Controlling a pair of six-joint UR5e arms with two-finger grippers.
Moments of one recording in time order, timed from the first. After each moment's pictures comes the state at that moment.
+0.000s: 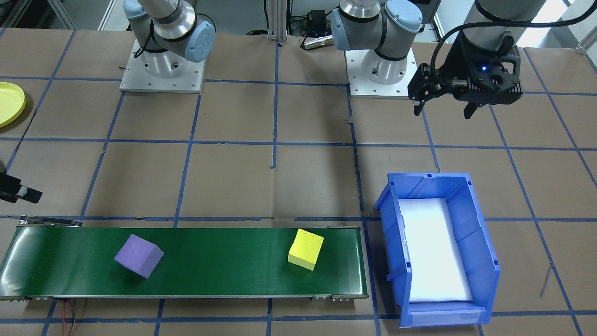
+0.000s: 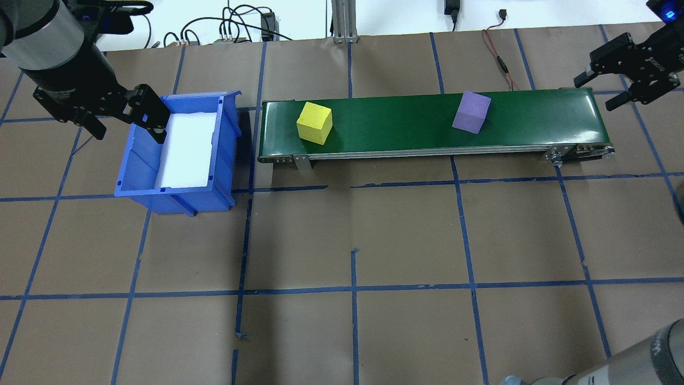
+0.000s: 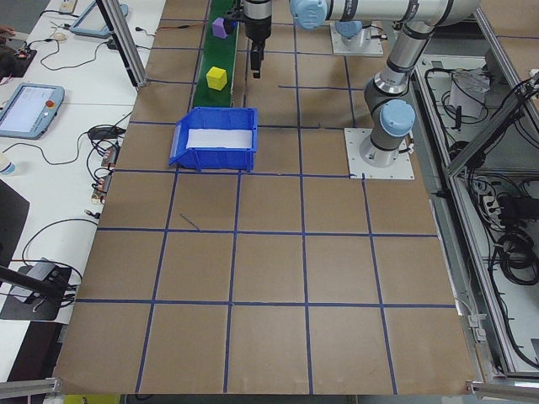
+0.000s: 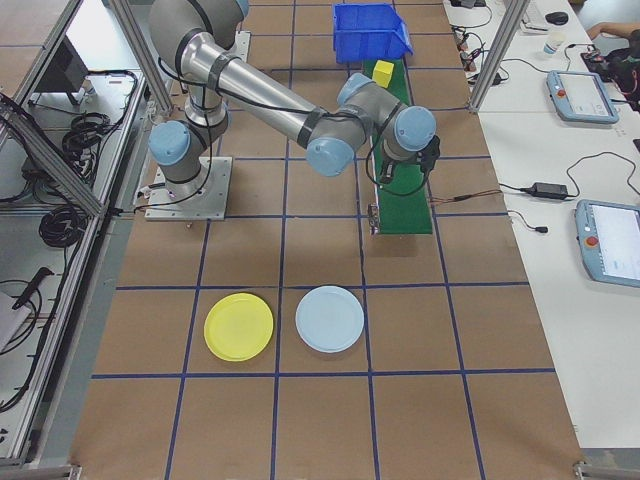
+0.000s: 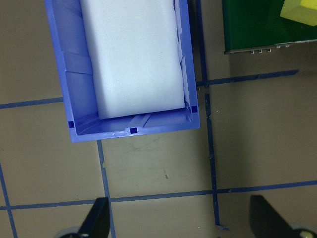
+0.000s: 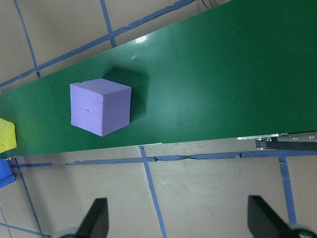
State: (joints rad) left arm -1.46 -1.52 -1.58 -1.62 1.63 0.22; right arm 1.02 -1.24 1.43 -1.48 -1.11 -0.39
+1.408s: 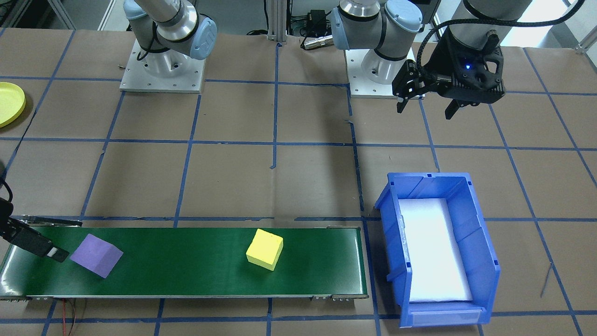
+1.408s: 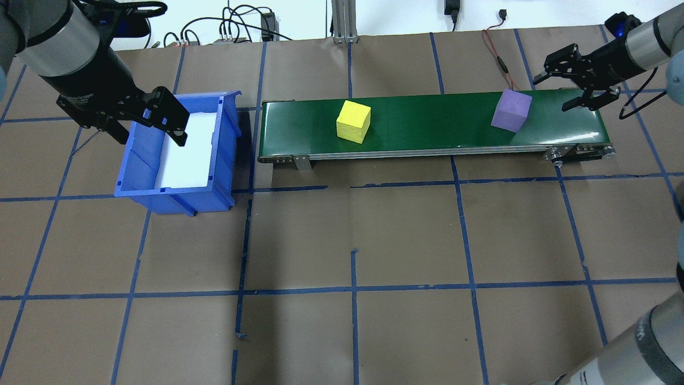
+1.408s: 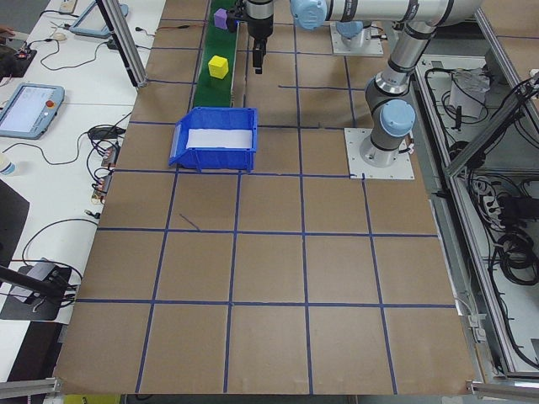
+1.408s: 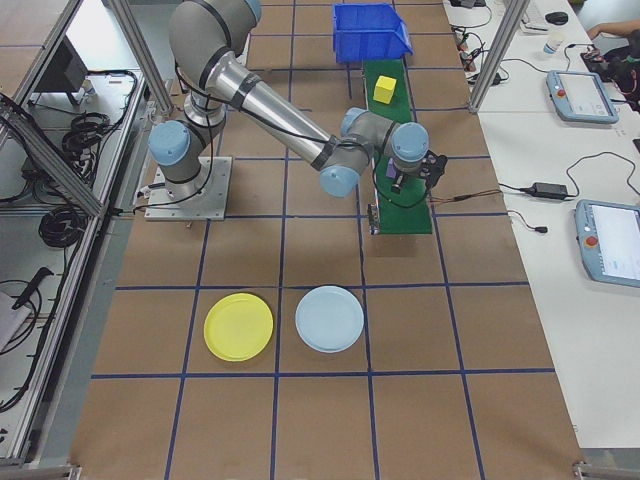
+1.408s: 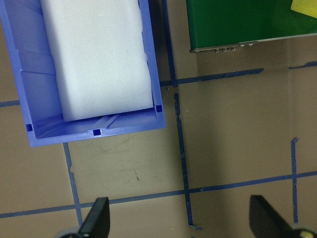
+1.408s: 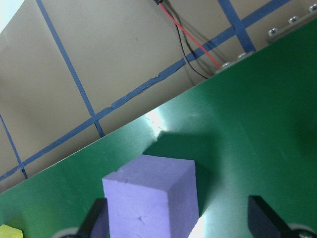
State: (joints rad) left arm -1.48 -1.51 -1.59 -1.61 1.54 0.21; right arm 1.12 -1.13 1.57 -2.00 -1.07 0.02
